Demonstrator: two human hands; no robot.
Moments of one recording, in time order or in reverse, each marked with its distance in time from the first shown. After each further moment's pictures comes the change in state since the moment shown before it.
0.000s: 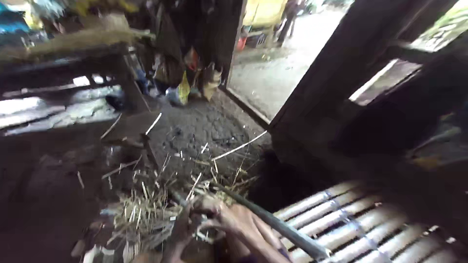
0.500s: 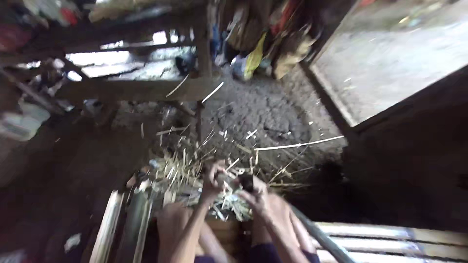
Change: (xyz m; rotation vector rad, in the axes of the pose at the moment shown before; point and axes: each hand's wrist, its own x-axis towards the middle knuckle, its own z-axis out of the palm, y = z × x) left_hand 0.005 -0.012 -0.010 -0.297 0.360 0.004; right_hand -0.013 -0.002 0.024 0.052 0.131 0.085
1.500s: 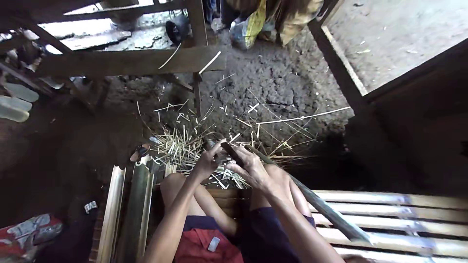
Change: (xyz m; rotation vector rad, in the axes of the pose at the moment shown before) left_hand -0.010 0.029 -0.023 0.328 -0.362 -0.174; right_hand 0.008 -0.012 0.007 -0.170 -0.208 -0.096
